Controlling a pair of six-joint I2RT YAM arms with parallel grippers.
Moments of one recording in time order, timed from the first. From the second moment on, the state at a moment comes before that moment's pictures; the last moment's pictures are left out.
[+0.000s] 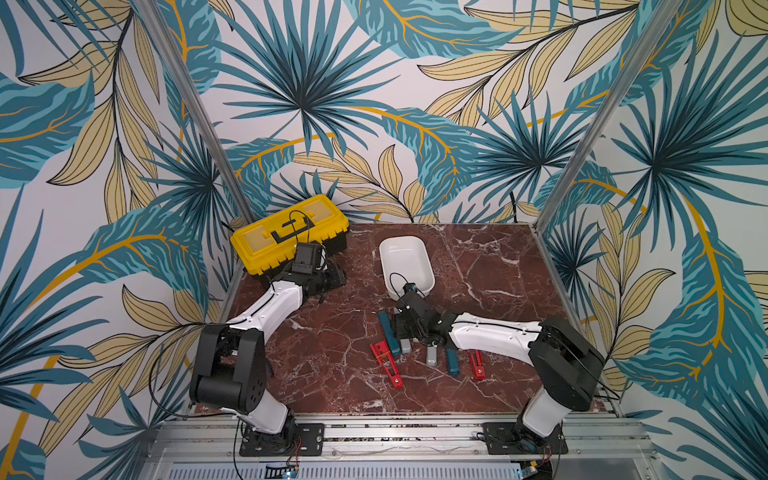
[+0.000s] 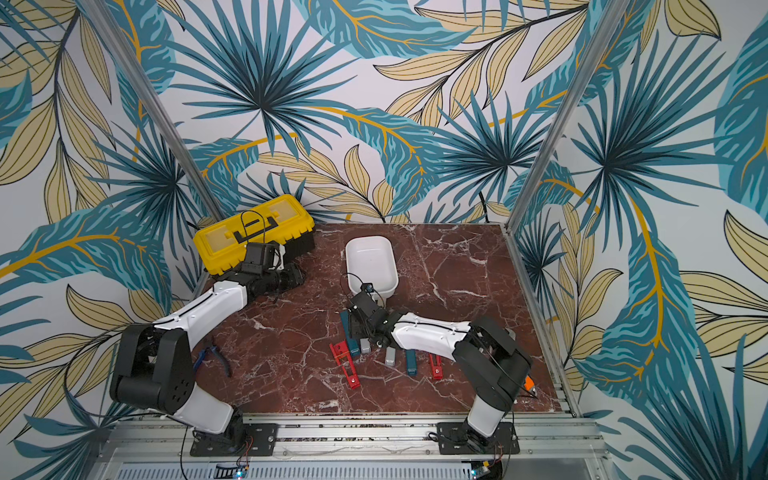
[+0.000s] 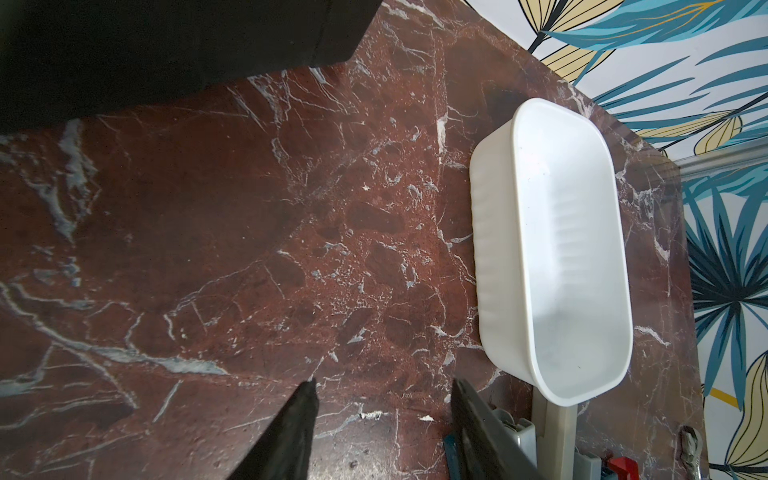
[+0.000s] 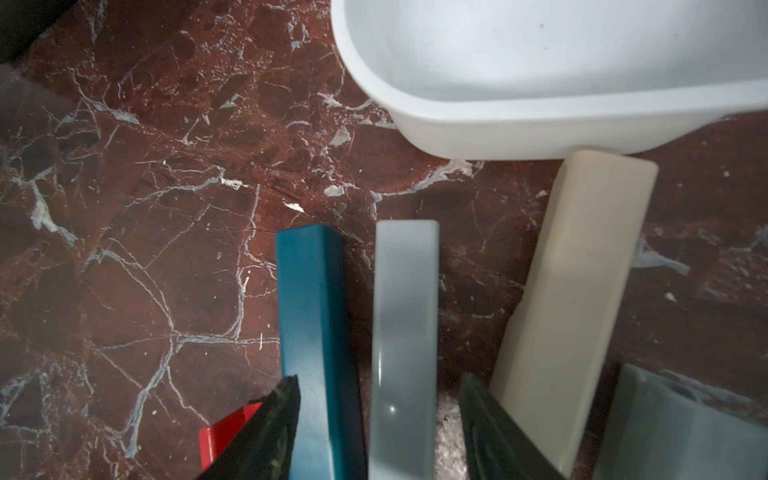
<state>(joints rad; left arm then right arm) -0.15 1.57 1.06 -0.31 0.23 -0.54 0.85 1.71 1.01 -0.22 0.21 0.67</state>
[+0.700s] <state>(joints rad) -0.14 1.59 1.06 -0.31 0.26 -0.55 0.84 1.79 1.05 -0.25 0.23 0.66</state>
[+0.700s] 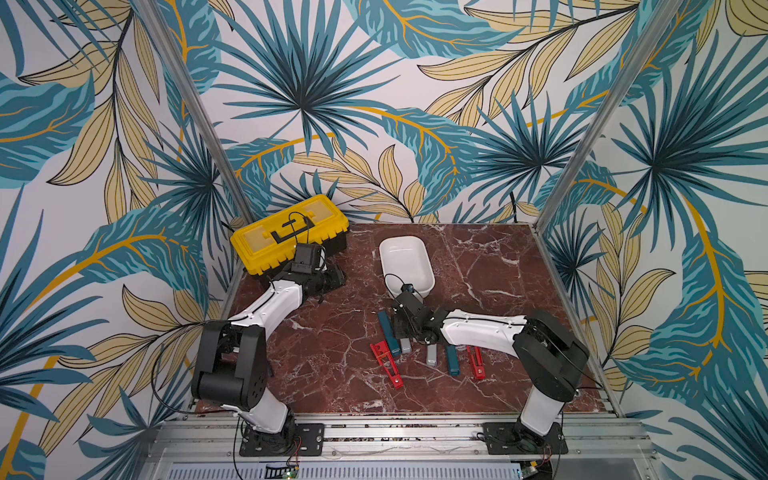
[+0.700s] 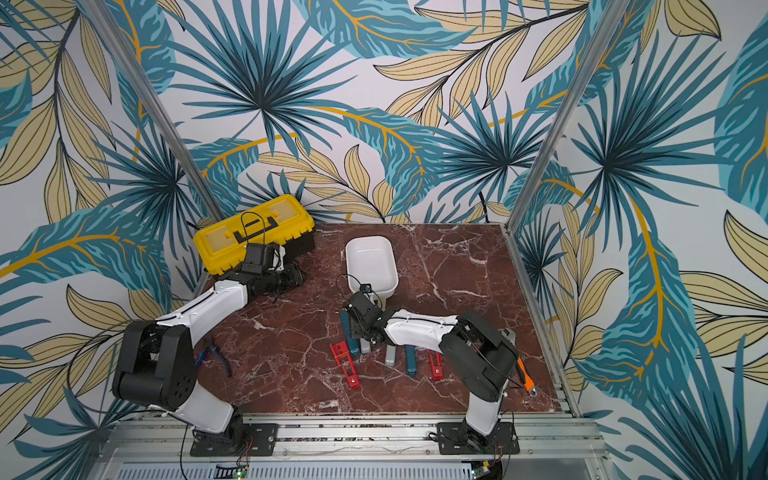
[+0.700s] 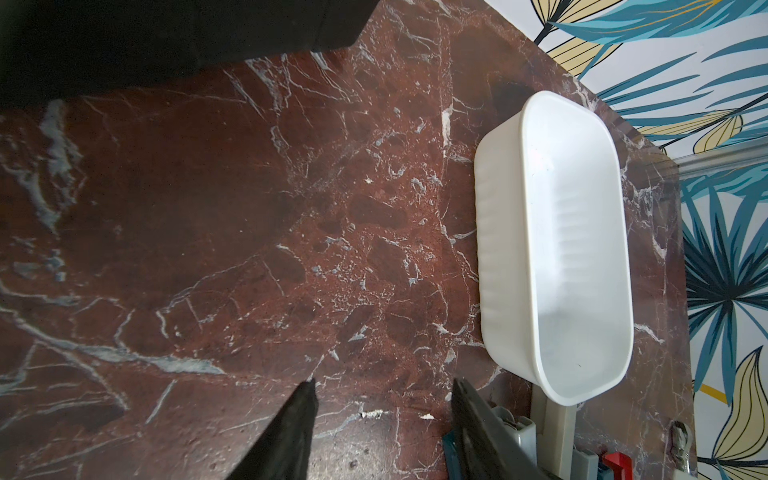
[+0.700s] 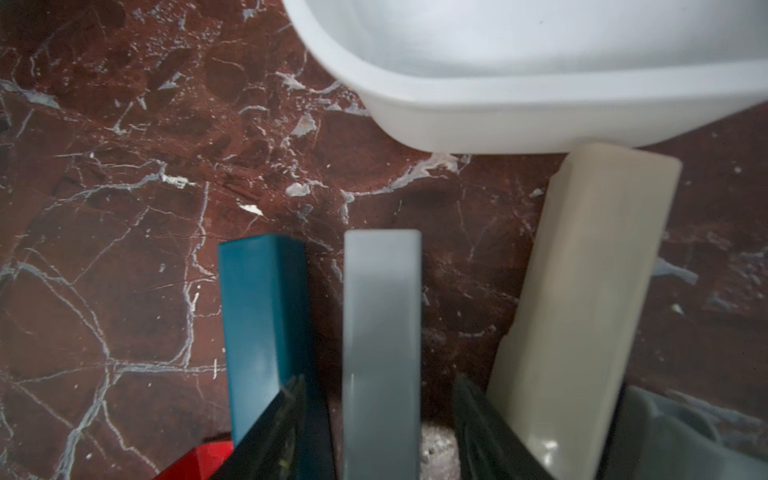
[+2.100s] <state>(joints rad) -0.13 1.61 1.06 -0.30 0.30 -0.57 0.82 1.87 1.09 -0.27 0.19 0.65</state>
